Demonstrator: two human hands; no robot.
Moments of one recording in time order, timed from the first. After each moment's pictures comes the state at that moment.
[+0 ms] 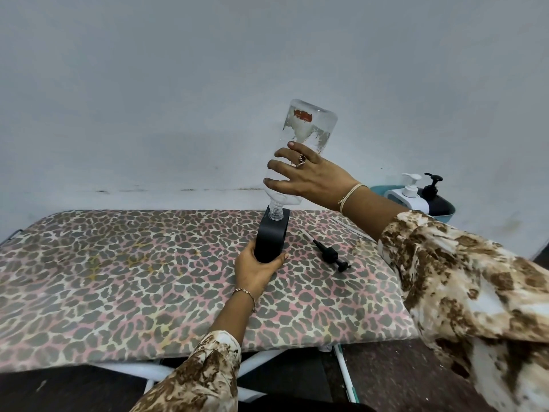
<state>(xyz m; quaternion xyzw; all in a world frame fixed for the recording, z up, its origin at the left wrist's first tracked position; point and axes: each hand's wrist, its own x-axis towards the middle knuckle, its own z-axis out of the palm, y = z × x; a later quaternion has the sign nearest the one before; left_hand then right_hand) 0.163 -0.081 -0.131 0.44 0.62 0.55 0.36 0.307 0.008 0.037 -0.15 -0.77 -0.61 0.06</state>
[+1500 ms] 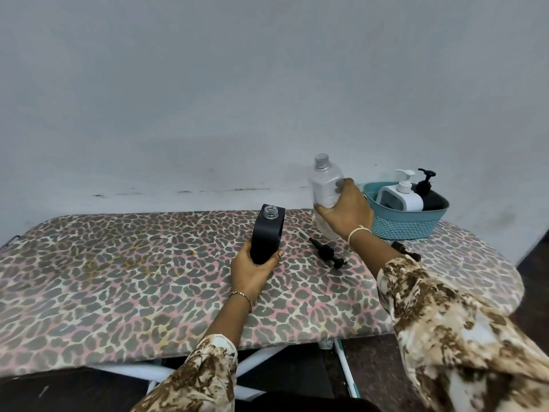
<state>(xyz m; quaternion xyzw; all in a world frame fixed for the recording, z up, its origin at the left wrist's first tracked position) 0.166 -0.094 -0.125 0.46 0.61 0.55 0.33 0.352 -0.012 -0.036 -0.65 -0.66 0.02 0.38</state>
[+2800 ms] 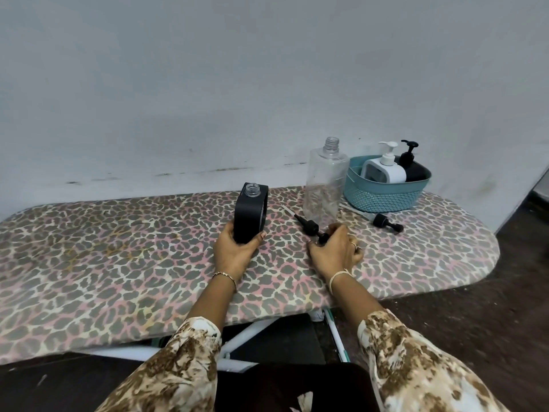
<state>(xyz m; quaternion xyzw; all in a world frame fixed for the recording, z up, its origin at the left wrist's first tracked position) 0.165 -0.095 -0.126 0.44 0.63 0.54 0.34 0.349 -0.075 -0.139 -0.79 -0.49 0.14 0.34</state>
